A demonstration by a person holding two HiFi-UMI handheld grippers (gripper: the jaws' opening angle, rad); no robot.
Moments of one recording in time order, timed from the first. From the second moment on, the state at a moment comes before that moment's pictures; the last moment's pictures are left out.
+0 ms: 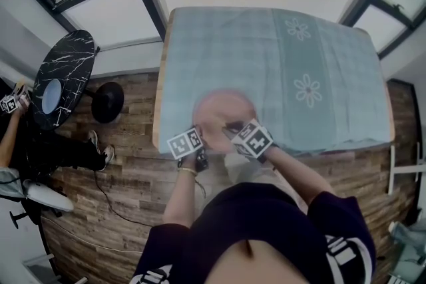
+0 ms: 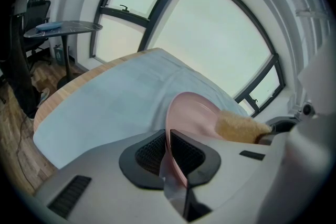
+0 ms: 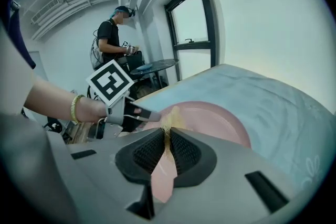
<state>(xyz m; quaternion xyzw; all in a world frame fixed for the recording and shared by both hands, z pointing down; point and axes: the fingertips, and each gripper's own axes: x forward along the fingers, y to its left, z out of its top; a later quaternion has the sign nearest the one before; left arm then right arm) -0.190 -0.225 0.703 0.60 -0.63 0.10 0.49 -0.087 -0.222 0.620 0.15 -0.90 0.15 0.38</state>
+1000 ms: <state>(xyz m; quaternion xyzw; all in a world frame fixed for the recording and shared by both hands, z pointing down) -0.188 -0.226 0.707 0.60 -0.62 0.11 0.50 -0.030 -0.303 0.681 0.25 -0.83 0.07 0.50</state>
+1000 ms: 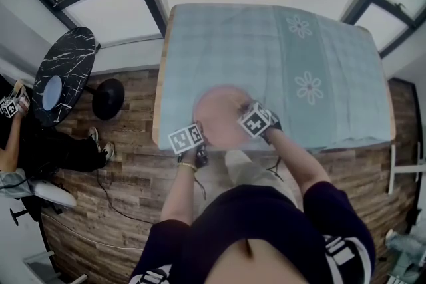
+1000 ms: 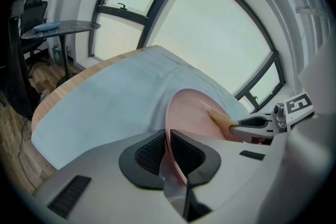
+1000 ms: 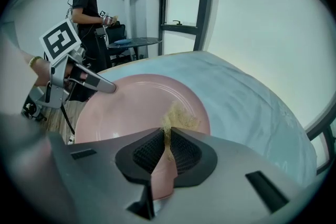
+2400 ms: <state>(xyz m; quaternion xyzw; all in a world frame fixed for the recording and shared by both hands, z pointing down) -0.184 -0.226 0.714 0.60 -0.62 0.12 0.48 -0.046 -0.177 0.681 0.16 -0.85 0.19 0.47</state>
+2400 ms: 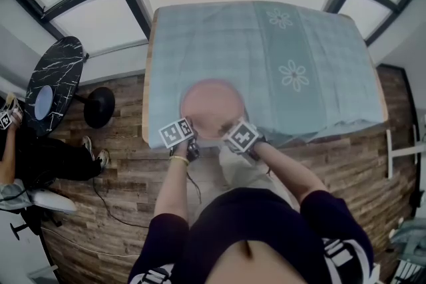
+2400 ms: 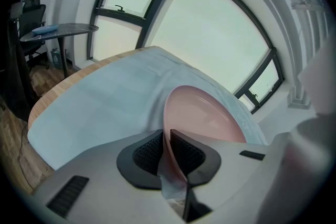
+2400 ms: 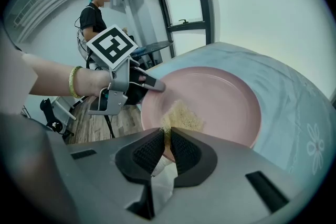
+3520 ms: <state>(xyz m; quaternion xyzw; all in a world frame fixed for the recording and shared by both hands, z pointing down) -0.168 -0.154 0.643 0.66 -0.61 0.04 0.43 -0.033 -0.146 0.610 0.31 -0.88 0.22 0.28</state>
